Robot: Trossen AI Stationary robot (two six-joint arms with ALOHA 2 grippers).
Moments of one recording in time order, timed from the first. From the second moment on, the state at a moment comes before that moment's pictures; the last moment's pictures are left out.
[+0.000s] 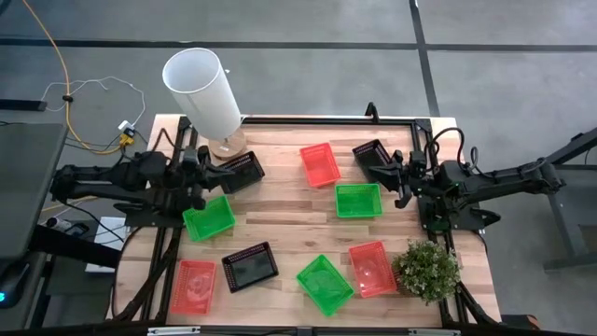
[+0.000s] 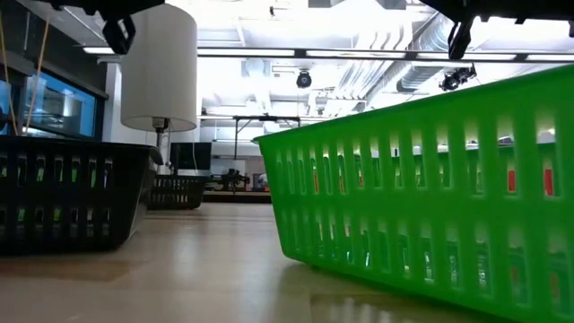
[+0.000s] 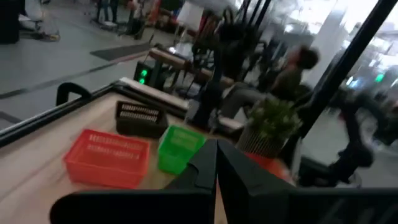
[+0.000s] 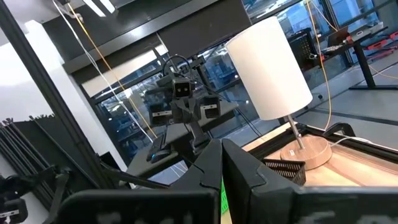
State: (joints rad) left arm 0.09 0.45 0.51 -0.13 -0.14 -0.36; right arm 0.11 0.58 0.35 0.45 0.28 0.40
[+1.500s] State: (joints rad) left arm -0.29 0.84 0.70 -0.95 -0.08 -1.03; right arm 0.11 0.58 0.35 0.43 0.28 0.40
